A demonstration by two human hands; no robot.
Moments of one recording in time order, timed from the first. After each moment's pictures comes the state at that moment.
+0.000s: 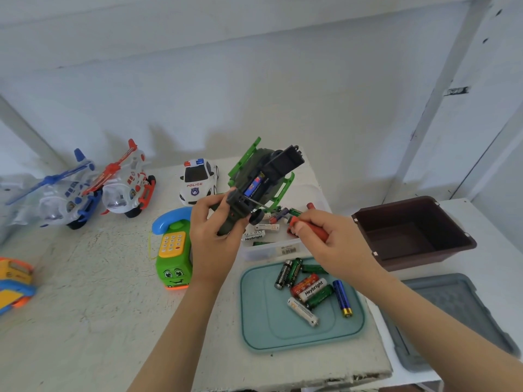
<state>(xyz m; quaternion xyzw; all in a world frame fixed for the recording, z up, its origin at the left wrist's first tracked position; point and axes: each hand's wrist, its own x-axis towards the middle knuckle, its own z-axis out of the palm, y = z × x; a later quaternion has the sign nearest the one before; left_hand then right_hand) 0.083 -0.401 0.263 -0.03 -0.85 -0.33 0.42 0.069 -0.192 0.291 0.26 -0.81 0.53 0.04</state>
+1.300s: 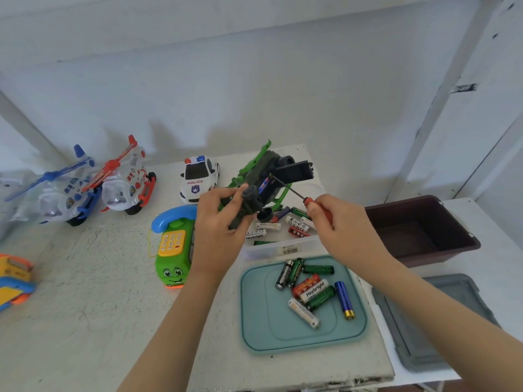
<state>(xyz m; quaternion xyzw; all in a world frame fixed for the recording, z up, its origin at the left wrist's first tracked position) 0.076 -0.401 0.273 -0.06 -0.89 -0.23 0.39 0.047 -0.188 0.291 0.23 -0.88 0.41 0.09</state>
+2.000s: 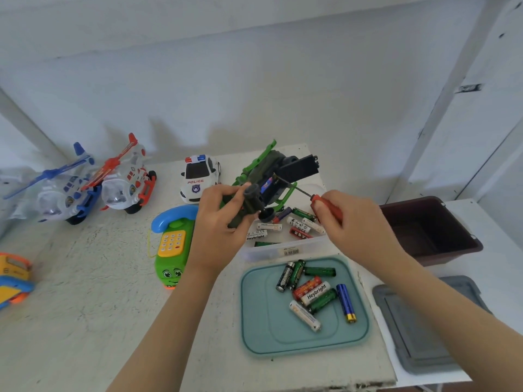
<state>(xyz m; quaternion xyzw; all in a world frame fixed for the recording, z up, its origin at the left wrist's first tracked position) 0.070 -0.407 0.277 -0.10 -0.89 -0.22 0.38 0.039 -0.176 0.298 0.24 -0.91 0.33 0.11</state>
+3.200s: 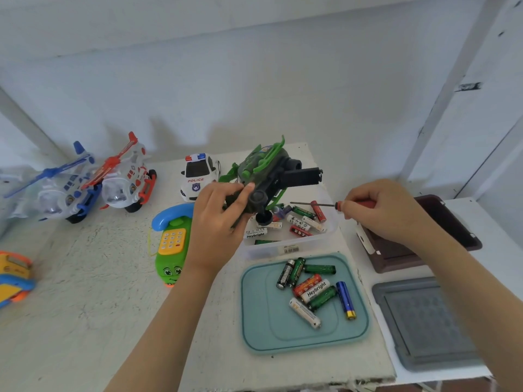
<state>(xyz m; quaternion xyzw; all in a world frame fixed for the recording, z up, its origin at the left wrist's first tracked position) 0.069 -0.415 0.273 -0.14 -0.89 -0.08 0.42 0.023 -0.143 0.327 0.19 -0.90 0.40 -0.03</state>
